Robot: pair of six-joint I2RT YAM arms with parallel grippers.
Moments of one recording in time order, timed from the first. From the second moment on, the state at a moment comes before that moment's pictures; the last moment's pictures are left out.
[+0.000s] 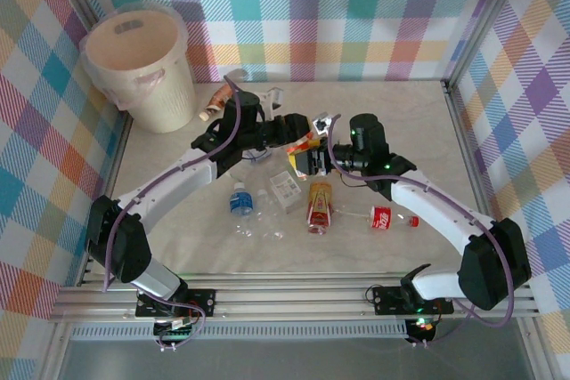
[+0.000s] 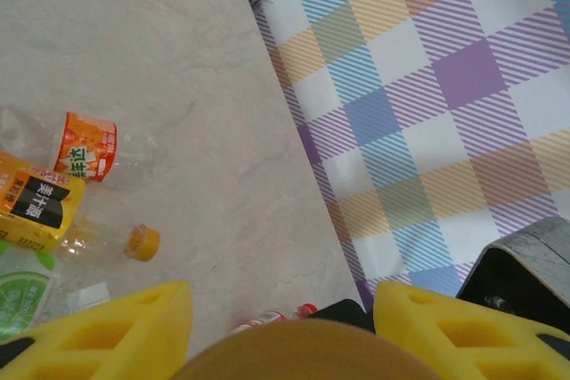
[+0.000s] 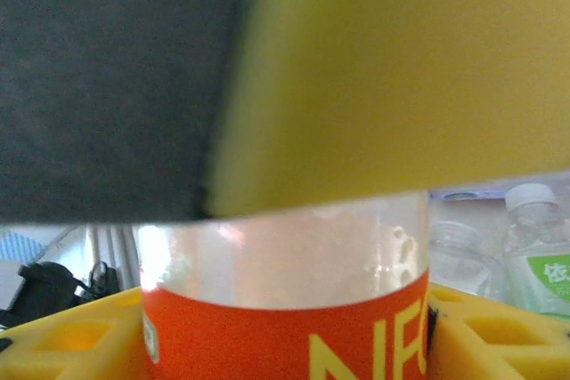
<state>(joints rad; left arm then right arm) -0.60 1.54 1.30 -0.15 0.38 -0.77 0.56 1.33 0.98 -0.06 -0.63 0.24</state>
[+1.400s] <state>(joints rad) -0.05 1.73 1.84 -0.01 -0.46 -0.31 0.56 1.09 0.95 -0.20 0.15 0.34</state>
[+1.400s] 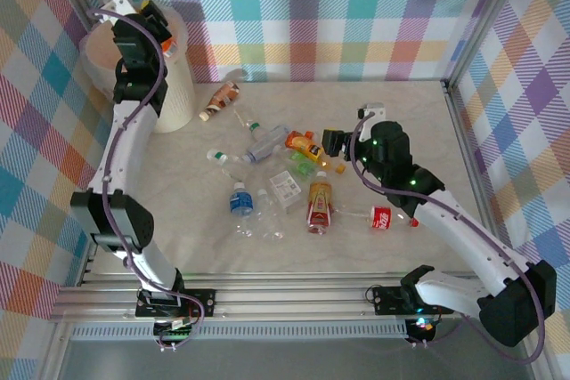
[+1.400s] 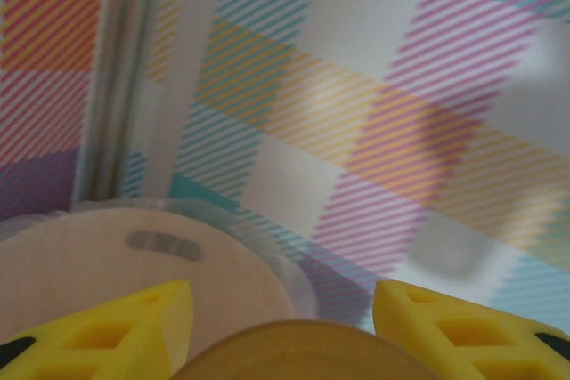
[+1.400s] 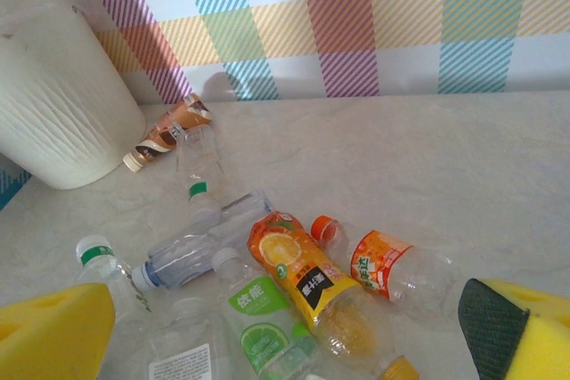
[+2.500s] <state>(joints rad) 0.12 2.30 2.60 -0.67 -0.07 -0.48 0.56 1.15 0.94 -0.28 0.17 0.39</state>
